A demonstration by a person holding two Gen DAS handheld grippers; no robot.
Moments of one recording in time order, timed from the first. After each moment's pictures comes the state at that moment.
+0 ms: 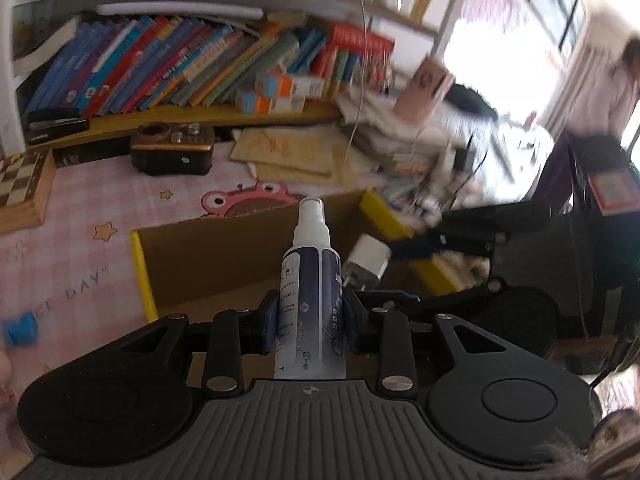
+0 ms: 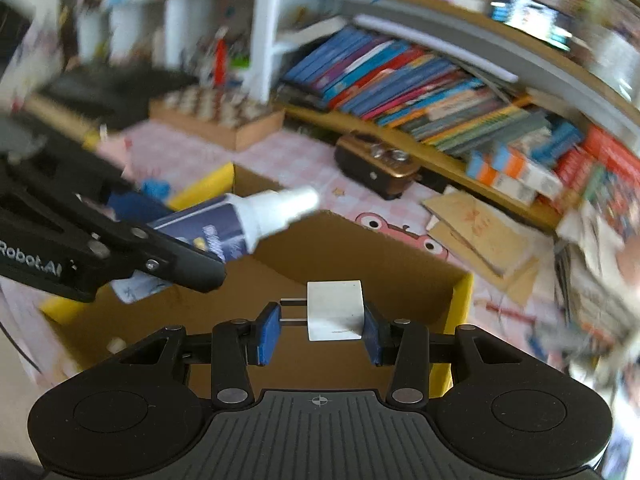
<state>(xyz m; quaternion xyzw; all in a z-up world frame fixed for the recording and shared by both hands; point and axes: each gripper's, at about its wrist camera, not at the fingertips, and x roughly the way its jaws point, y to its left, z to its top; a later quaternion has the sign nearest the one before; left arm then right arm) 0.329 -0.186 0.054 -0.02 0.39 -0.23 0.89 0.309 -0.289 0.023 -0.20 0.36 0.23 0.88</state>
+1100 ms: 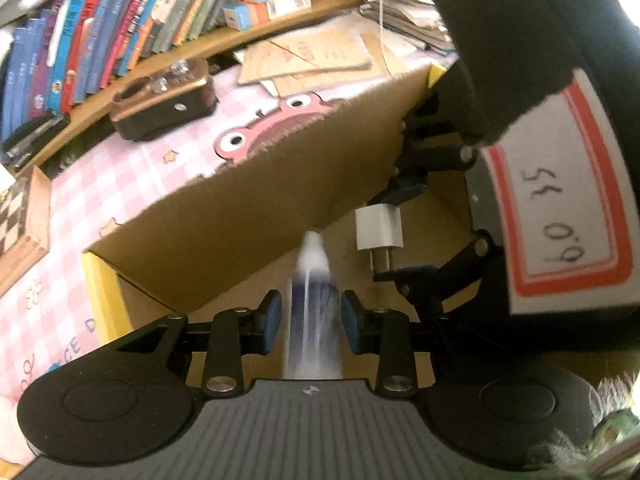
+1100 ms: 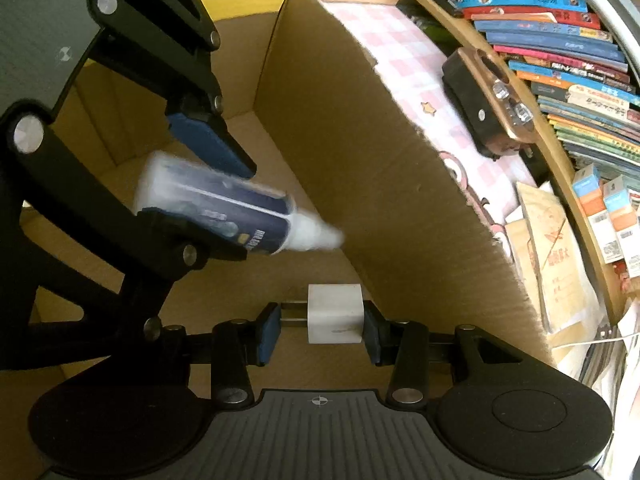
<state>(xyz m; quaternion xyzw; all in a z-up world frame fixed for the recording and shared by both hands) 0.392 -0.236 -0.004 0.16 0.47 -0.18 0.85 0.373 -0.255 -0.054 -0.40 0.45 0.30 0.74</state>
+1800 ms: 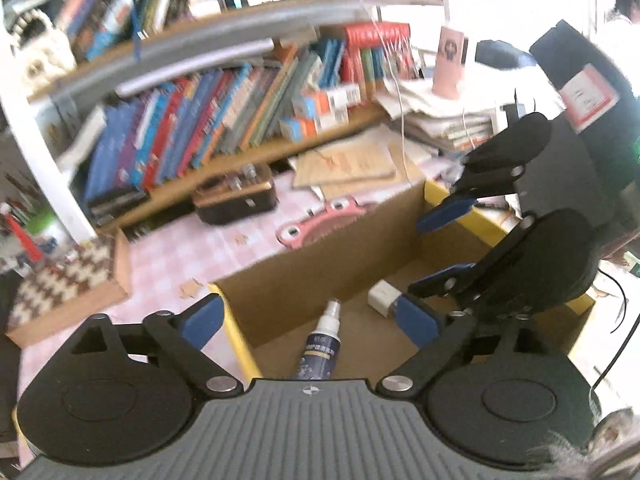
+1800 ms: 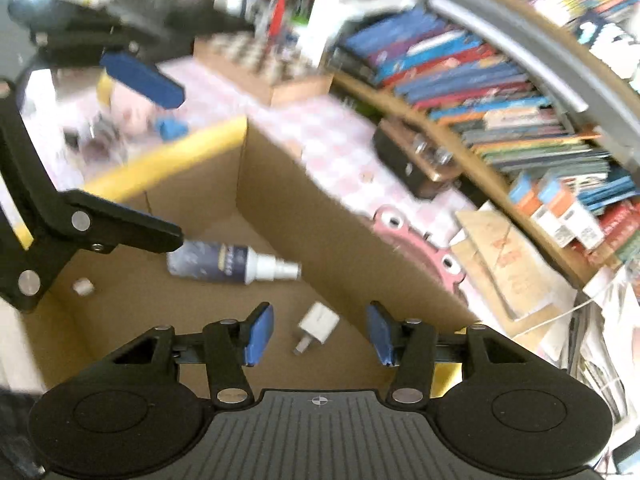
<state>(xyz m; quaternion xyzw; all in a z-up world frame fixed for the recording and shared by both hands) 0.308 -0.198 0.073 0.14 0.32 -0.15 0.93 0.321 -0.298 0.026 -0.25 0.34 0.29 0.86</state>
